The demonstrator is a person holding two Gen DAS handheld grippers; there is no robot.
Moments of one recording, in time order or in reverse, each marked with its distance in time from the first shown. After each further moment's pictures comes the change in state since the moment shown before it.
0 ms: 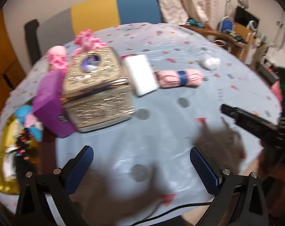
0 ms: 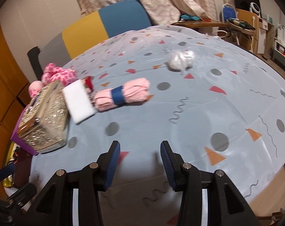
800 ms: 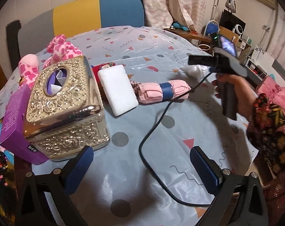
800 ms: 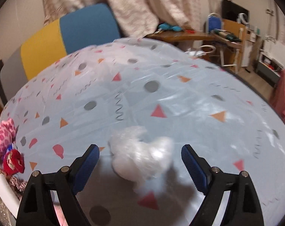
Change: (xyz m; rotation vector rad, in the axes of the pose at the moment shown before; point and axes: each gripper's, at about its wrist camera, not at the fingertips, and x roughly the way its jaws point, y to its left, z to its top) left arm 0.035 -0.011 0.041 0.023 -0.025 -0.156; right arm 0.150 -0.070 0.192 -0.011 -0.047 -0.205
